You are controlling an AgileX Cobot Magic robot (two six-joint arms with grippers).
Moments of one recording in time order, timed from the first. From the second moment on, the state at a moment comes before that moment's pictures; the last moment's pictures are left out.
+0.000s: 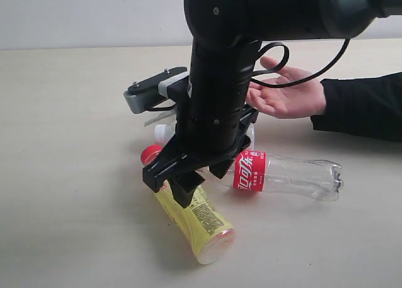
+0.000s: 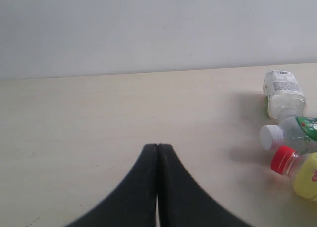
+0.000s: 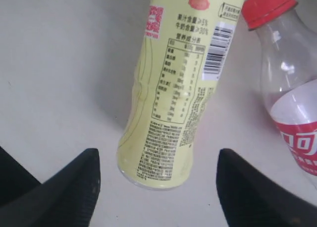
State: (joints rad) left arm -0.09 0.01 0.00 0.17 0.26 -0.16; right arm 0.82 1.85 -1.36 0.18 1.14 -0.03
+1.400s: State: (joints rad) left arm -0.09 0.01 0.00 0.17 0.26 -0.16; right arm 0.95 2.06 -1.36 -0.05 1.00 0.24
